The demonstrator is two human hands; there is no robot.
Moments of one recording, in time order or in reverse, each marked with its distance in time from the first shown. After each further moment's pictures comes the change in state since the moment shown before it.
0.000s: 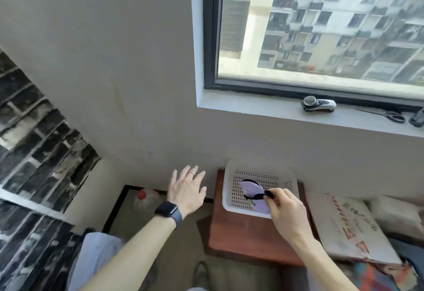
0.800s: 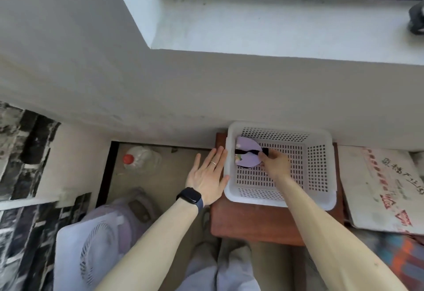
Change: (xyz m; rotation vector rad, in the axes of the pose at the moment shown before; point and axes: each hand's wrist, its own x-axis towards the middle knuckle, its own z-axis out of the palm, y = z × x) left_hand 0.133 0.015 0.191 -0.035 -0.349 0.226; right_hand 0.149 0.143 0.226 0.417 -0.325 0.804
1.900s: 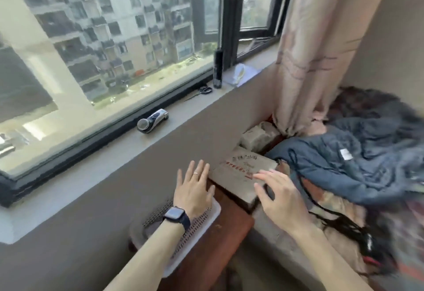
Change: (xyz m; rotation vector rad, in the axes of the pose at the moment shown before) left_hand -0.047 0.265 -0.176 0.224 0.203 0.737; right_hand -0.355 0.032 -0.231 -0.217 0.920 -0.290
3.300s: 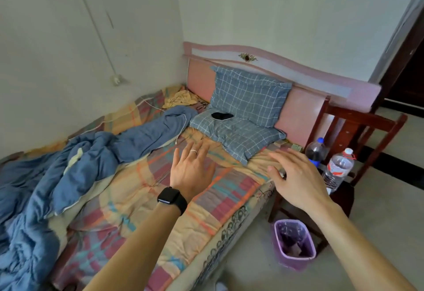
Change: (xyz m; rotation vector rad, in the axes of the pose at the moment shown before) left_hand -0.344 0.995 0.143 -0.097 -0.070 1.528; right_hand -0.734 0.406 -0.531 -0.614 0.770 1.224
